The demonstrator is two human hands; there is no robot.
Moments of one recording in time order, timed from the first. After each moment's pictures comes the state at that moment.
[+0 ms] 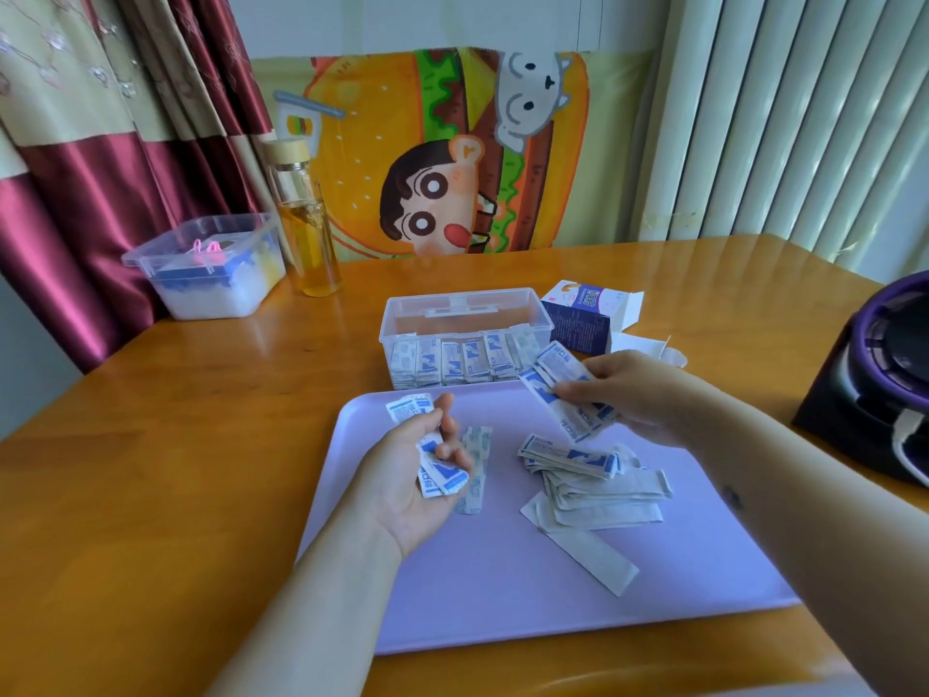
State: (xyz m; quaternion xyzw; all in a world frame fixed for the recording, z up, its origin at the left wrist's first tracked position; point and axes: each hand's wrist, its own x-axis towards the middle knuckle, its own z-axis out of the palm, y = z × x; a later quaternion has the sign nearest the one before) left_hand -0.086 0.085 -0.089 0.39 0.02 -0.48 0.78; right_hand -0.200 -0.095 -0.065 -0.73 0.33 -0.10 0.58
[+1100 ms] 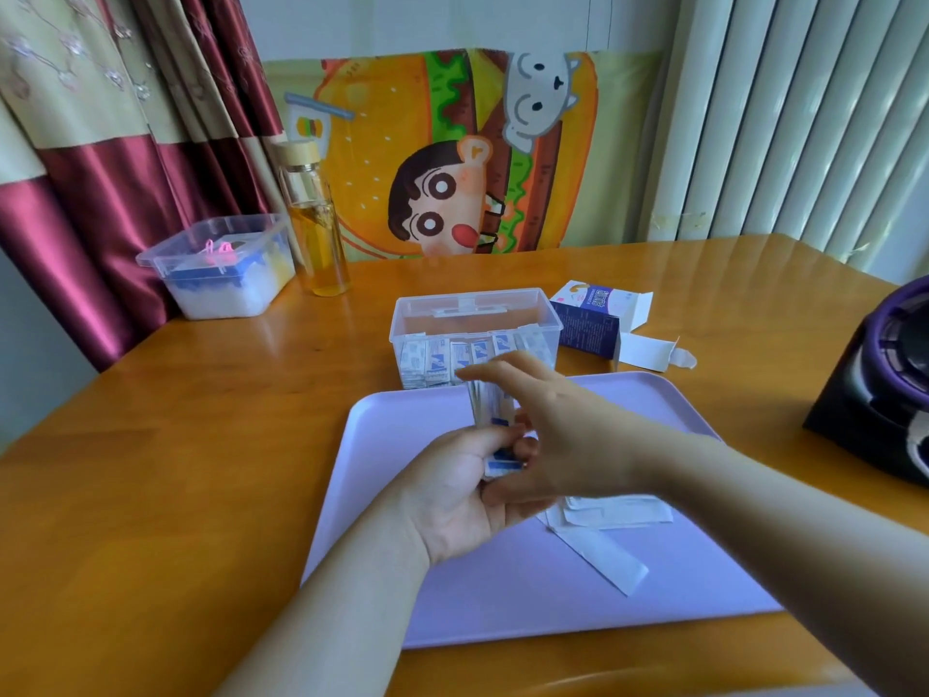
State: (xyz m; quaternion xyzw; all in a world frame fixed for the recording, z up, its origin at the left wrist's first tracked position) left_hand -0.111 0.086 -0.072 0.47 -0.16 -0.58 0.64; right_hand -0.192 -0.022 -0.053 -0.96 0.05 -0.11 0.25
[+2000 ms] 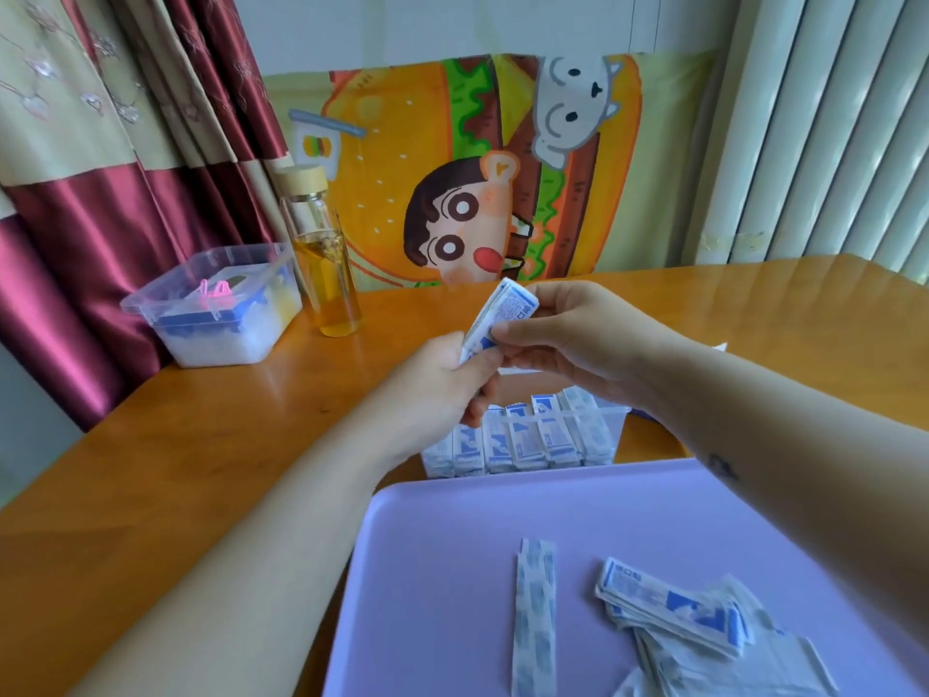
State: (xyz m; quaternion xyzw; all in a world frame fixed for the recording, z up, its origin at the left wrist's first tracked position) left_hand 0.026 0.013 -0.016 0.71 -0.45 -0.23 0.48; right_hand -0.067 -0.109 0.007 -0.68 0.14 -0.16 0.70
